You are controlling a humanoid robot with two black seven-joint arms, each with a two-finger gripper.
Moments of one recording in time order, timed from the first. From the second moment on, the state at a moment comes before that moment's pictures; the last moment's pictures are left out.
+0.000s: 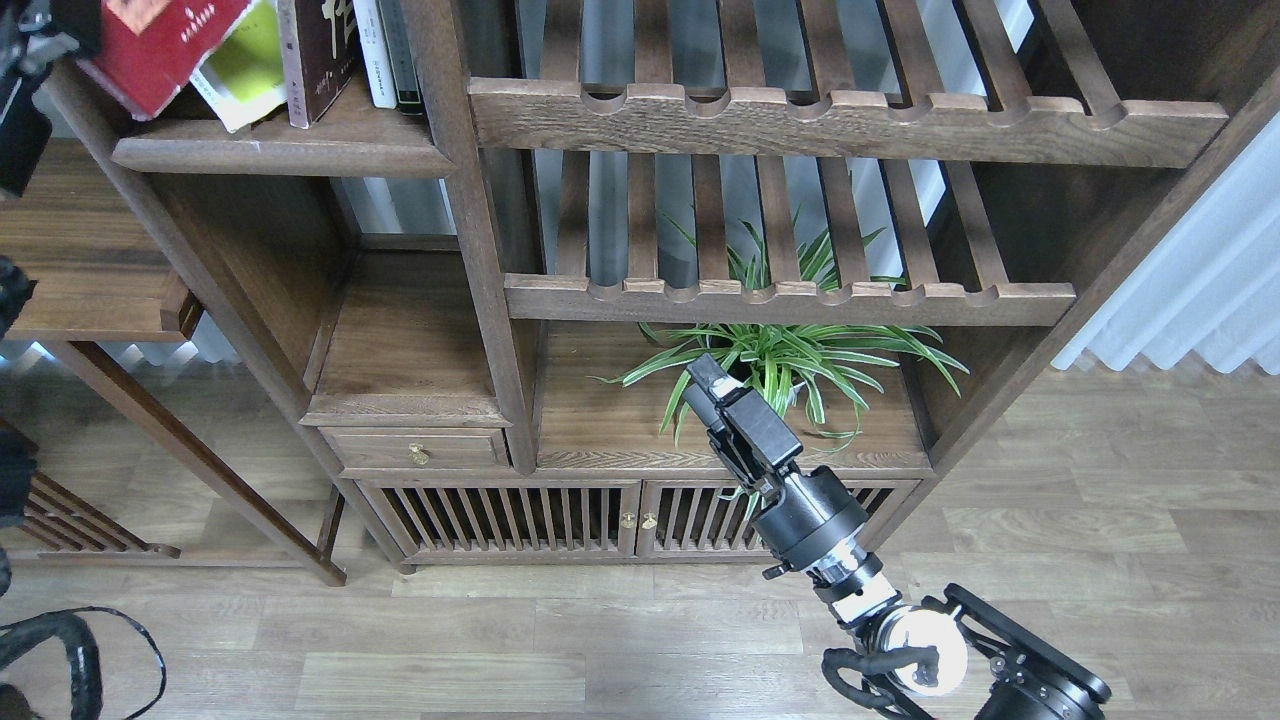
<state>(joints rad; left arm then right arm) -0.55 0.17 -1.85 -1.36 0.86 -0.37 0.17 0.09 -0.17 0.79 1.33 0.13 0.58 0.19</state>
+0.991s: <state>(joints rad) -0.77 0.18 -1.53 -1.04 0.93 -0.08 -0.16 0.07 -0.17 0.78 1.31 0.14 0.58 0.19</state>
